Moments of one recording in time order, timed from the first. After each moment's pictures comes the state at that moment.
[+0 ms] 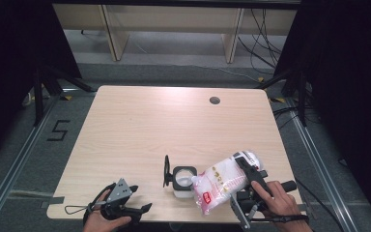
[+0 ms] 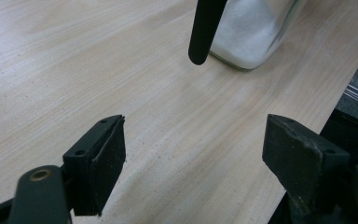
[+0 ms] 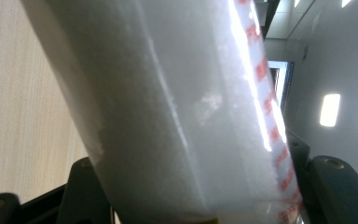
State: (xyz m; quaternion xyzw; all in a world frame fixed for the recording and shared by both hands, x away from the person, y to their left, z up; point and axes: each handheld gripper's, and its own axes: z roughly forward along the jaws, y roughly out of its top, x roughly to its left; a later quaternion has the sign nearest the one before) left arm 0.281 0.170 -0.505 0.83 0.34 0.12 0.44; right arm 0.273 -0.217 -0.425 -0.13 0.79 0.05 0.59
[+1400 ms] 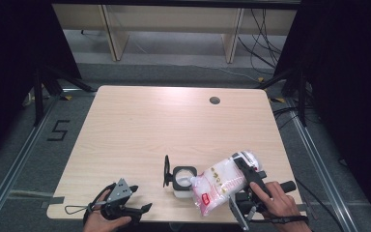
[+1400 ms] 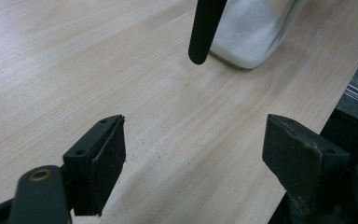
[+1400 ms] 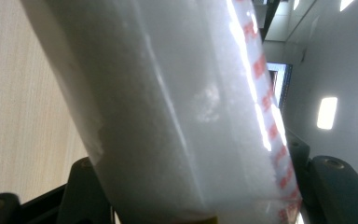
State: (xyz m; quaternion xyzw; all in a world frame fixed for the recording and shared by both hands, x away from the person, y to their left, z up) left arm 0.281 0.170 -0.505 0.83 0.33 0.12 0.43; right arm 0.269 -0.214 -0.427 -0.11 0.80 0.06 0.59
